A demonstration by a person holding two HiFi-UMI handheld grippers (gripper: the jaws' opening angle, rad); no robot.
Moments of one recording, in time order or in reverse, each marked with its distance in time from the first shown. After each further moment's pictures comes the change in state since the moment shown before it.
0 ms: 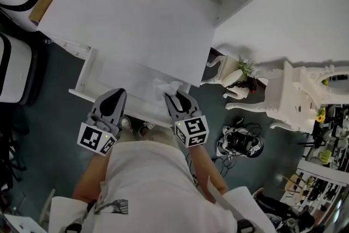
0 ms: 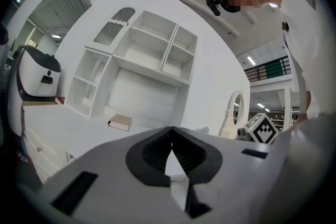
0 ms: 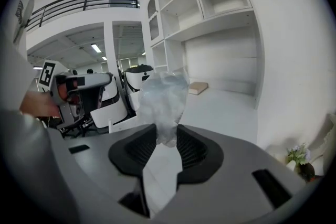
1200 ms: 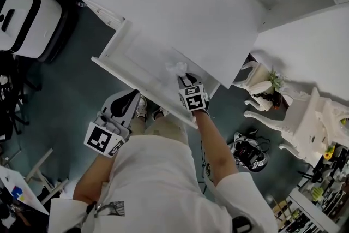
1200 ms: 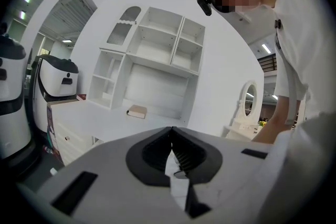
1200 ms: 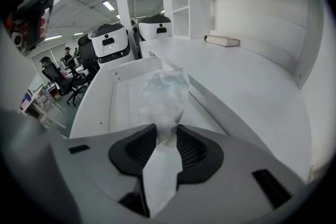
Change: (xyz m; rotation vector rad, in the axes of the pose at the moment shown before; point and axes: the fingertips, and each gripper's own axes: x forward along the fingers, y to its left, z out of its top) left arm -0.054 -0.008 -0.025 0.006 0.105 0.167; right arm 0.143 -0.012 -0.153 -0.205 0.443 0.146
